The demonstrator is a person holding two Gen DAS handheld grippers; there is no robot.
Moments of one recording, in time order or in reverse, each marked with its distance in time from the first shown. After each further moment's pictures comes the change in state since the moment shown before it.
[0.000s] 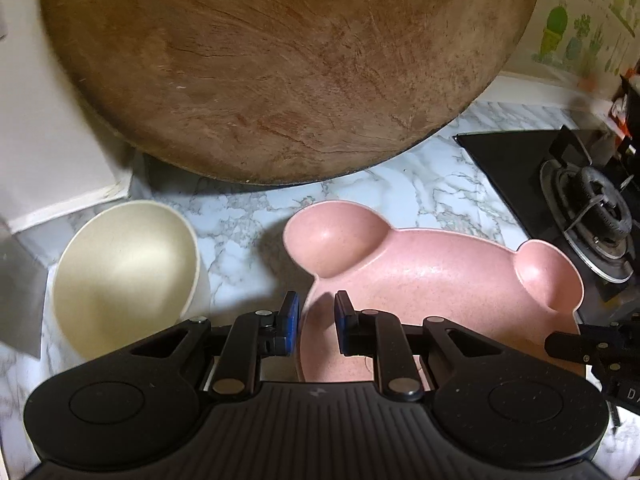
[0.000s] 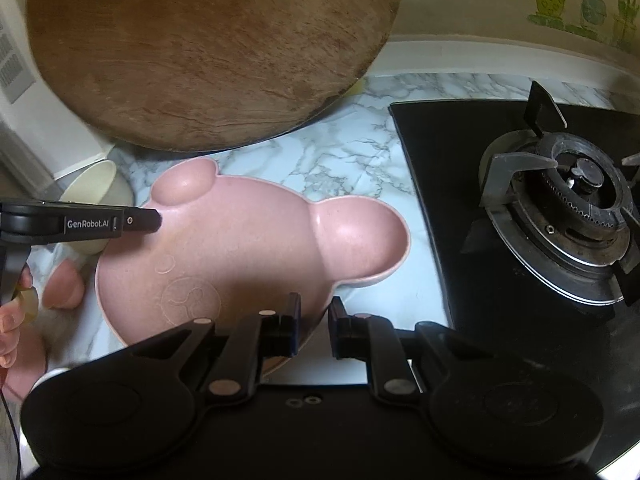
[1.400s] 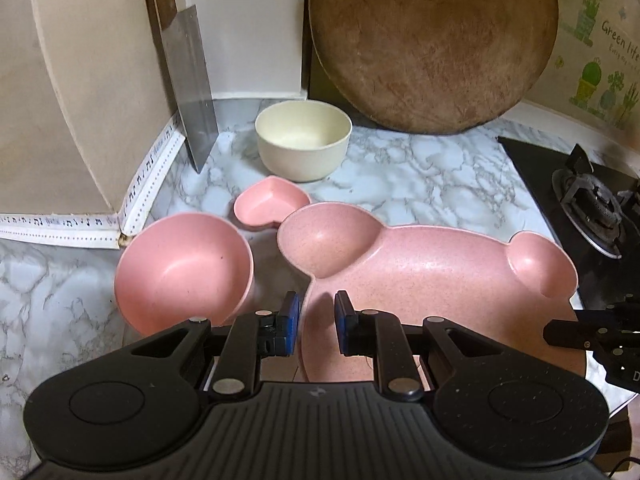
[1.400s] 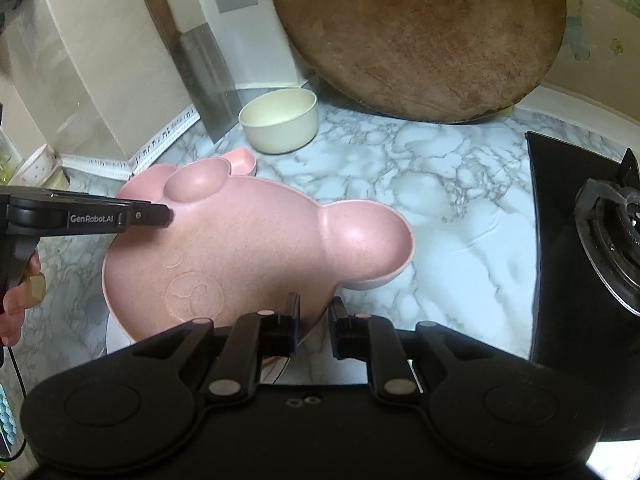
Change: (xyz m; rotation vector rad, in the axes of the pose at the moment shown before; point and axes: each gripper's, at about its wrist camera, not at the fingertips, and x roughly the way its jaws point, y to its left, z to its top) left arm -0.153 0.022 -0.151 -0.241 -0.068 0.176; right arm -0.077 0.064 -0.081 -0.355 0.027 0.235
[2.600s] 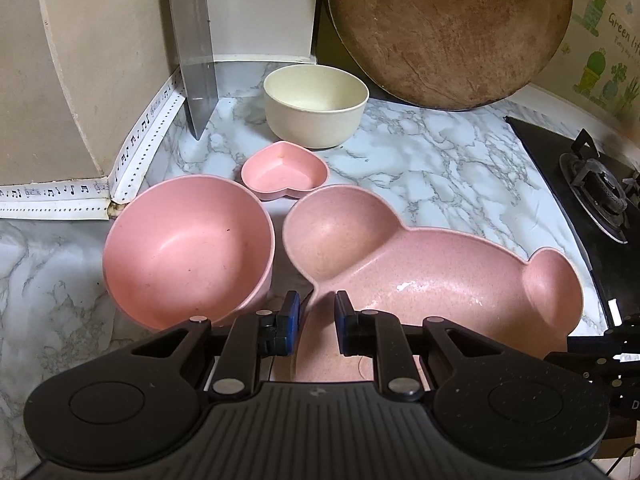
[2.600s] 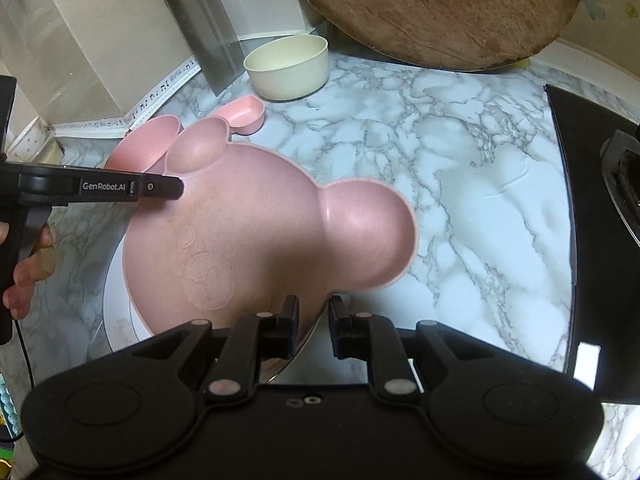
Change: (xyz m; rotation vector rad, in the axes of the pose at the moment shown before) left arm 0.026 0.026 -0.008 -0.010 0.053 -0.047; right arm 0.025 0.016 -0.016 0.034 0.114 0.014
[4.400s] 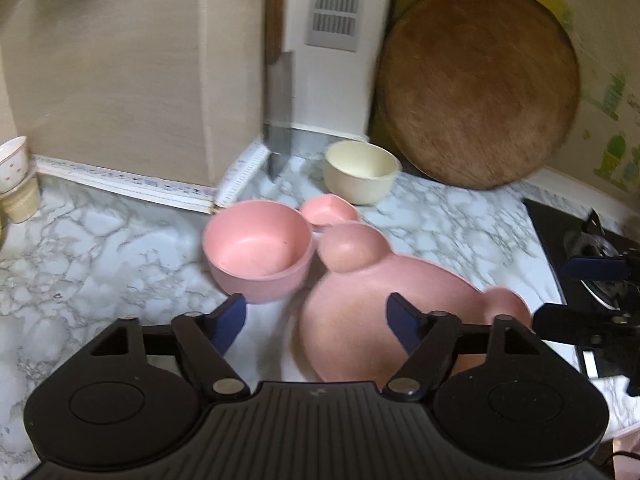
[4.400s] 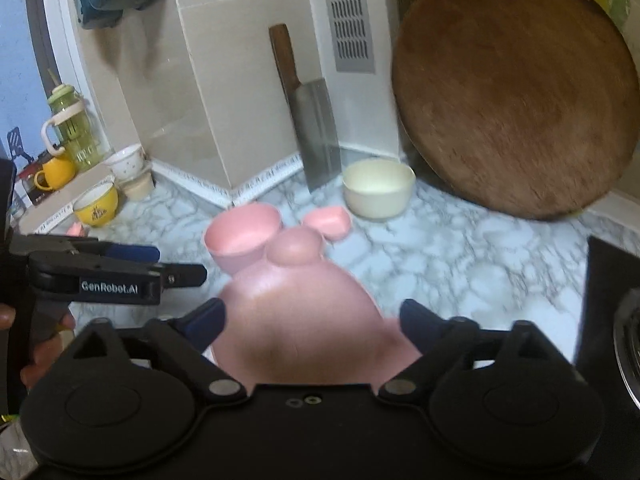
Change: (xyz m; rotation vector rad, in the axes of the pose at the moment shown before) left arm -0.106 -0.023 -0.050 -0.195 -0.233 0.175; right arm -0.068 0.029 0.031 -0.260 -0.279 0.184
